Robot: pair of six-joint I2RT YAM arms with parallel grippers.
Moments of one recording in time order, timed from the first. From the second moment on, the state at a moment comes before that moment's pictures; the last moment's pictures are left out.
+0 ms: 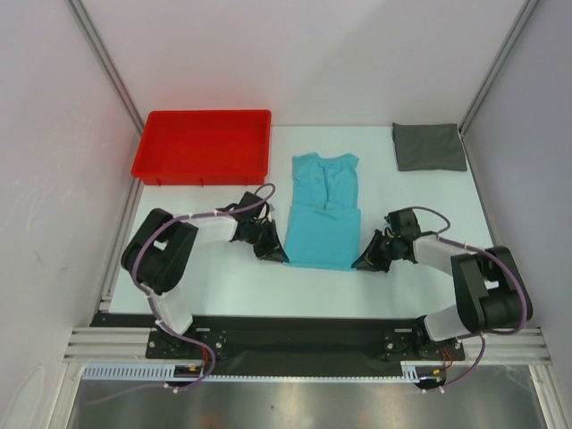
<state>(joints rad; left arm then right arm) -0.49 1.81 0.92 -0.27 0.50 -0.75 0.20 1.48 0.58 -0.21 -0.48 0.75</state>
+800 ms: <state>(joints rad) -0.73 1.42 0.59 -0.33 0.40 -0.93 0.36 1.03 0.41 -0.54 -0.41 0.81</state>
